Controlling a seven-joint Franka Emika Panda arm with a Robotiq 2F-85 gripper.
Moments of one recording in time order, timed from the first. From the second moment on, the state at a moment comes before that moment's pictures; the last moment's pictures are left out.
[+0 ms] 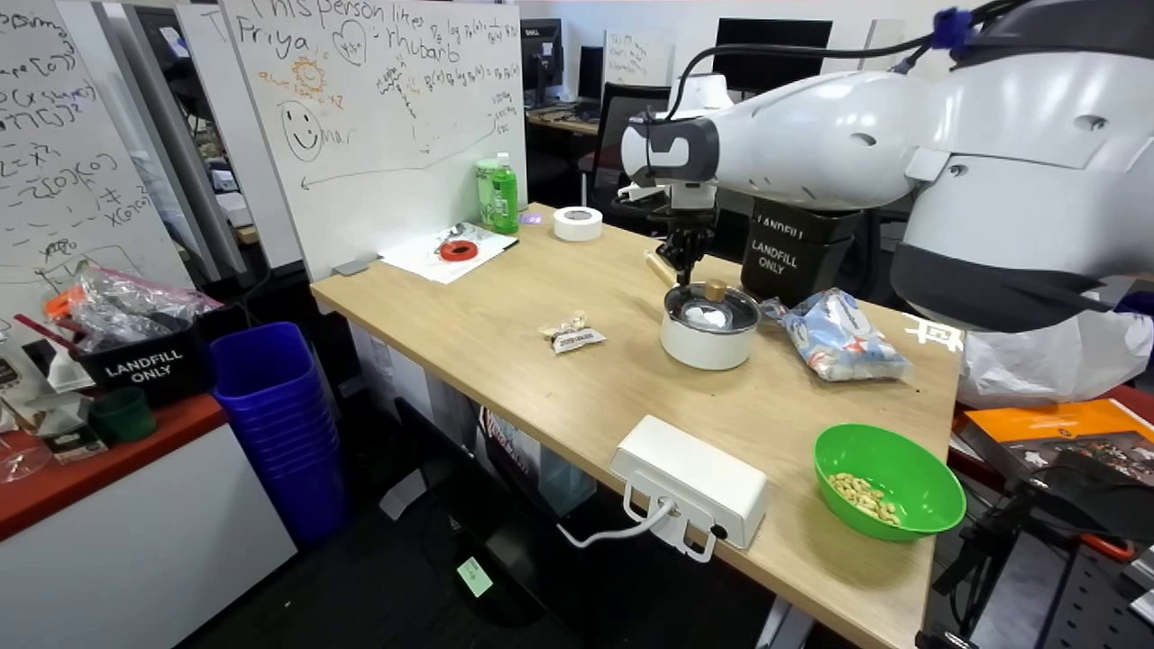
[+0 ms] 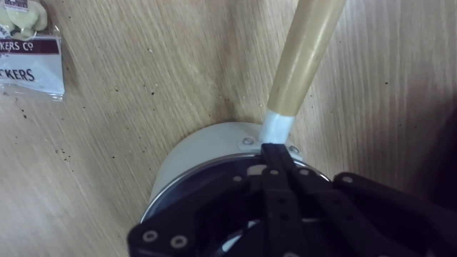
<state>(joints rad) 0.48 1.47 -1.27 -1.12 1.24 1.84 2.60</state>
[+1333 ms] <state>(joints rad) 0.48 1.47 -1.28 -1.12 1.33 1.83 2.60</state>
